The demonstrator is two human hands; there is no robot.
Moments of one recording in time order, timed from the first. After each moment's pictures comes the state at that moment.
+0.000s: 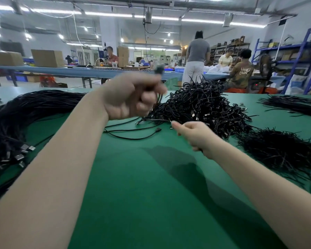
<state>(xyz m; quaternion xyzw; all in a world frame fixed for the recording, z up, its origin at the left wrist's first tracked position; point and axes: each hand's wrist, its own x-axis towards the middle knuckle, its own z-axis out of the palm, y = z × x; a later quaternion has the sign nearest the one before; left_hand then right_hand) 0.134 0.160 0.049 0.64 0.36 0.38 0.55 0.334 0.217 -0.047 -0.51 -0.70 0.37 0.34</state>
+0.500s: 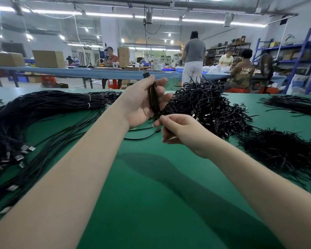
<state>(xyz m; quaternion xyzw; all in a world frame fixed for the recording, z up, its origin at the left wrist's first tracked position) 0.165 0.178 0.027 0.46 0.31 0.57 0.60 0.312 0.196 -0.034 -0.32 -0.74 0.47 0.36</state>
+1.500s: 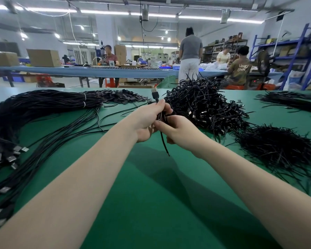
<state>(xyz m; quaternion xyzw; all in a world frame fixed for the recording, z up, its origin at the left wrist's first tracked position) 0.191 0.200 -0.016 0.47 0.47 0.53 0.53 0.314 0.203 -0.043 -0.39 -0.78 0.32 0.36</state>
